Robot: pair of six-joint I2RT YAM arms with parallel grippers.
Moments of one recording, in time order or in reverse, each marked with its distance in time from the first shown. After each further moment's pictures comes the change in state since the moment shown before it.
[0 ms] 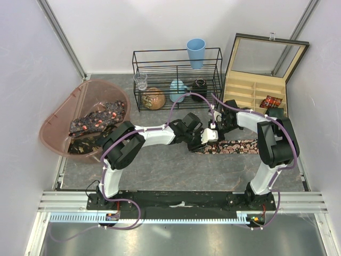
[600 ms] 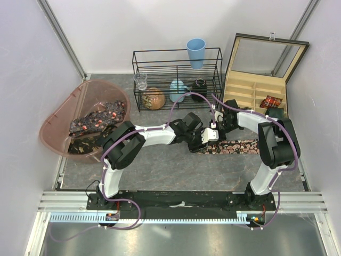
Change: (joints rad) left arm 0.002 0.002 0.011 0.000 -0.002 -0.002; right arm -0.005 -0.015 -0.002 -0.010 0.072 0.012
